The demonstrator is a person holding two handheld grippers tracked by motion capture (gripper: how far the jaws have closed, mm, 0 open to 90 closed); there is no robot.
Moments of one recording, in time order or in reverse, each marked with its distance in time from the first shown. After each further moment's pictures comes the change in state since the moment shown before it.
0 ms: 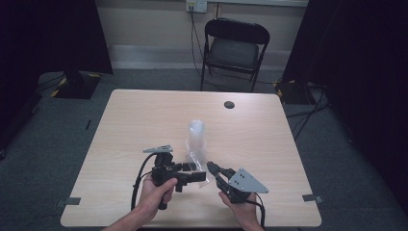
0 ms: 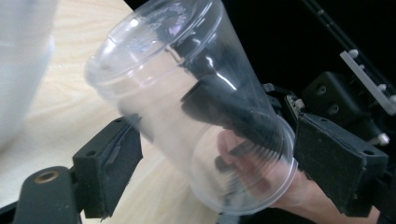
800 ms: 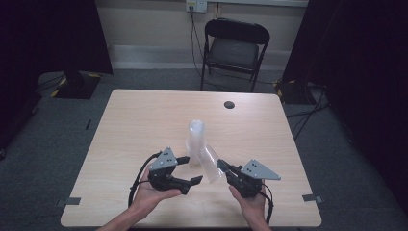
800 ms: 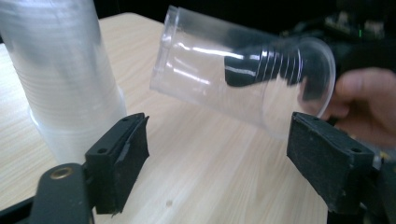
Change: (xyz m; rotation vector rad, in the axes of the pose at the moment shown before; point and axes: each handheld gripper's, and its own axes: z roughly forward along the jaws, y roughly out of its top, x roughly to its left) left arm -0.020 -0.005 -0.006 0.061 0.268 0.500; right arm -0.029 0.004 -0.012 0.127 0.002 0.203
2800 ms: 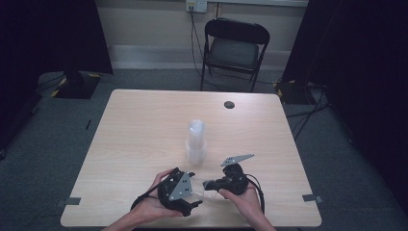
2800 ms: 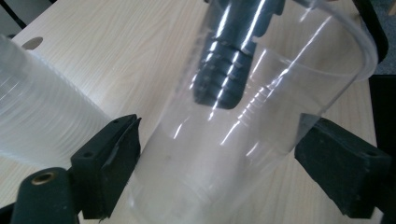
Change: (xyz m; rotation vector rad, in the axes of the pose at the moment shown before) left arm -0.027 -0.040 0.030 0.209 0.010 0.429; right arm -0.004 -0.009 0.042 0.562 0.358 0.253
